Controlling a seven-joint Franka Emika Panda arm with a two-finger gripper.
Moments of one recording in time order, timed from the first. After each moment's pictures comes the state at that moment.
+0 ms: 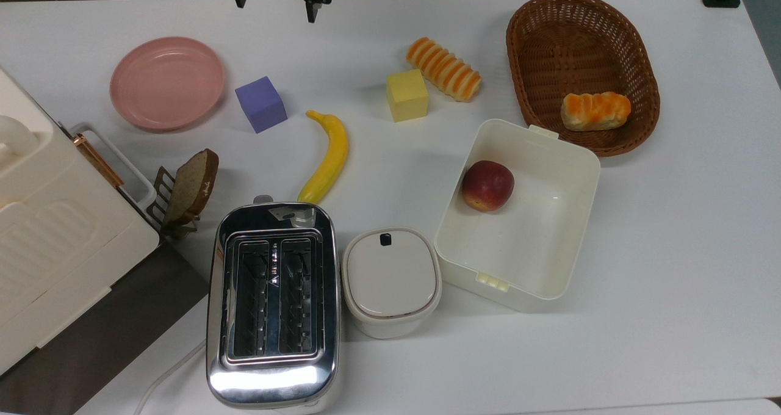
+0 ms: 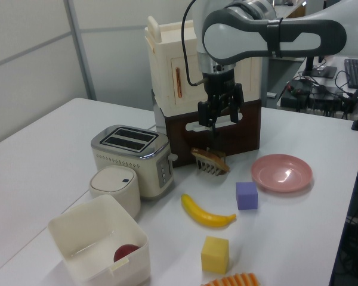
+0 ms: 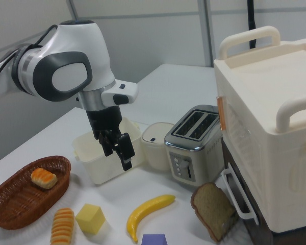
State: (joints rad) arm -0.03 0.04 -0.05 -1.60 -0.04 1.58 0.14
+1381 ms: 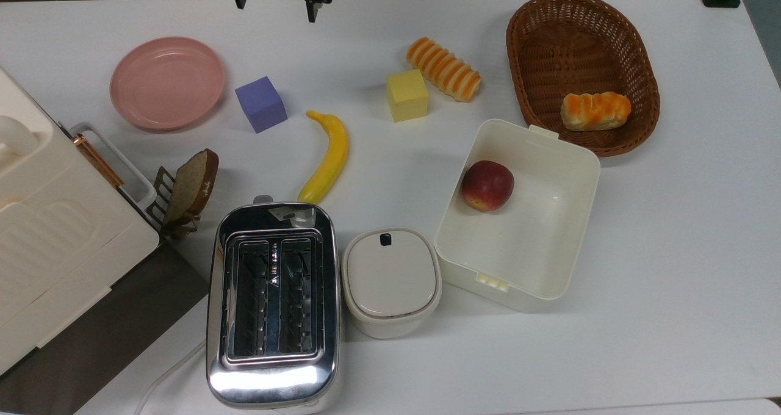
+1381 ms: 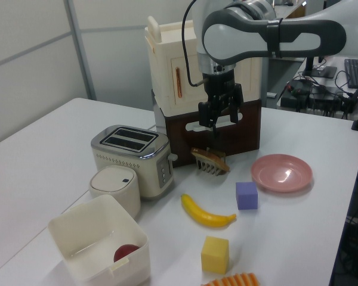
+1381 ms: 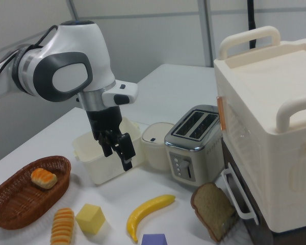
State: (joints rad) arm -0.03 0.04 -0.05 -1.60 -0.04 1.58 0.11
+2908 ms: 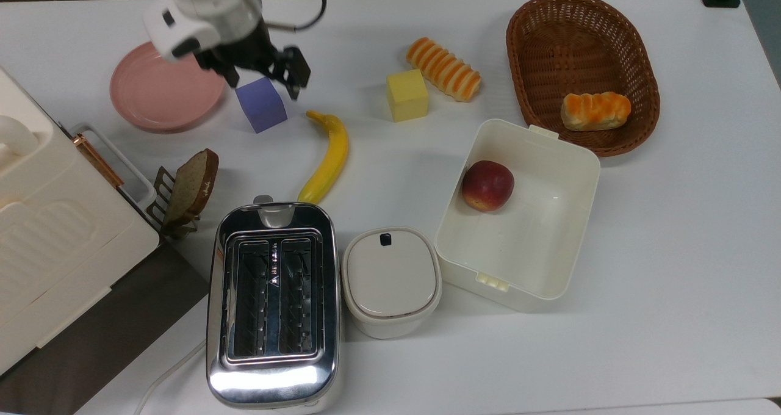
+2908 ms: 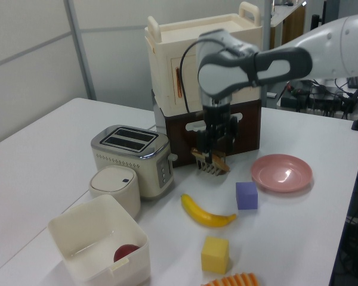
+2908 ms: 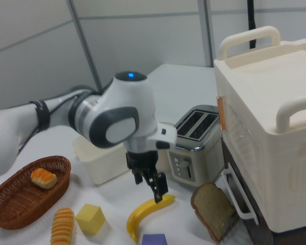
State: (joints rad) arm -0.12 0.19 -0.04 -1.73 0.06 1.84 0.05
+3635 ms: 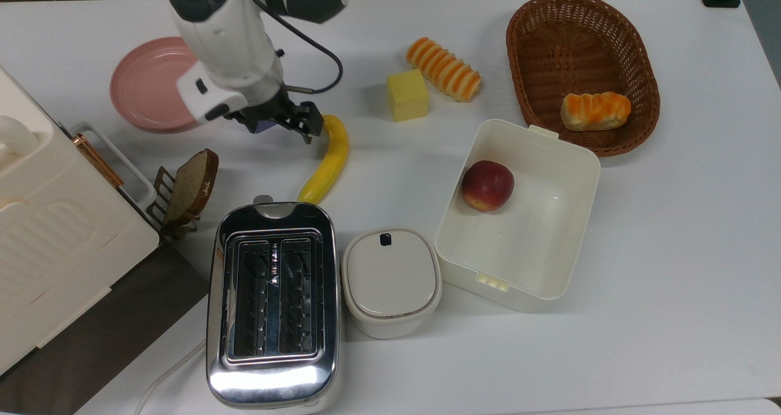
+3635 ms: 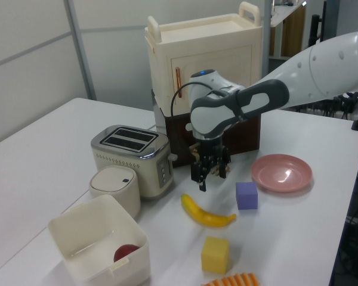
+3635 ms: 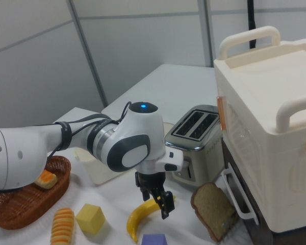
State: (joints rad) arm -0.10 0.31 -0.04 -1.79 0.06 2.00 0.05
